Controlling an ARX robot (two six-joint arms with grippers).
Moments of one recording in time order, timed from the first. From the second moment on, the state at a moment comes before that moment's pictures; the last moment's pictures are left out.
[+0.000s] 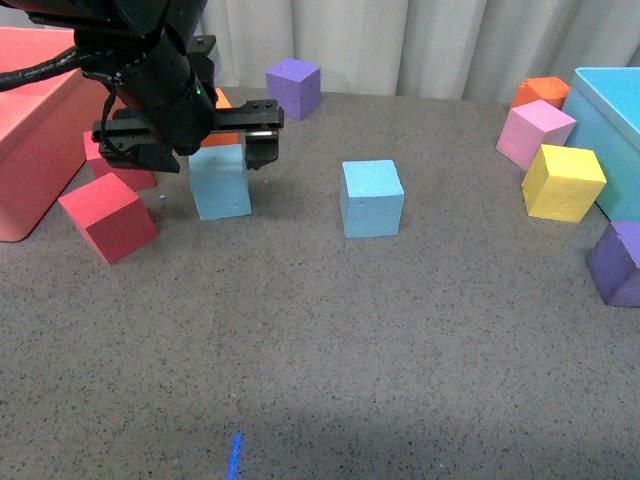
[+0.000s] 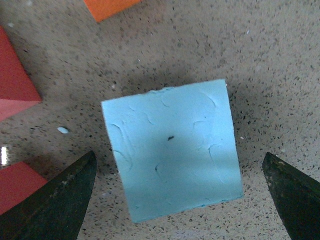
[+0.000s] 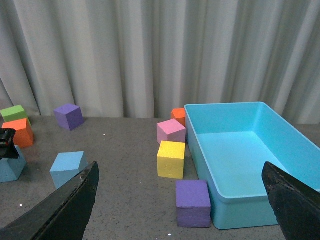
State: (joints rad) left arm -0.25 2.29 1.54 -0.25 -0.09 -0.24; right arm 0.00 0.00 0.00 0.00 0.00 0.00
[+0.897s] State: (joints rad) left arm -0.30 2.26 1.50 -0.26 -0.10 -0.34; right arm 0.00 0.00 0.00 0.00 0.00 0.00
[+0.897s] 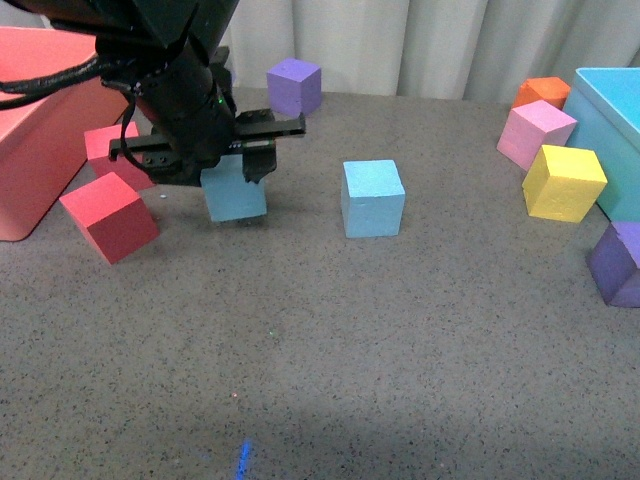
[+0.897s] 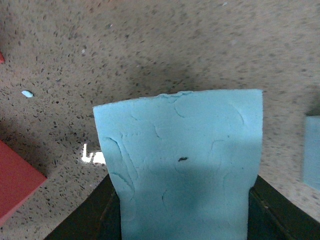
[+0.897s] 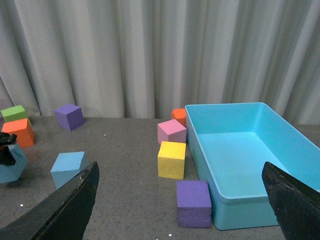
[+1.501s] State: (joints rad) left arm -0.50 2.23 1.68 -0.40 -0.18 -0.35; right arm 0.00 0.00 0.00 0.00 0.00 0.00
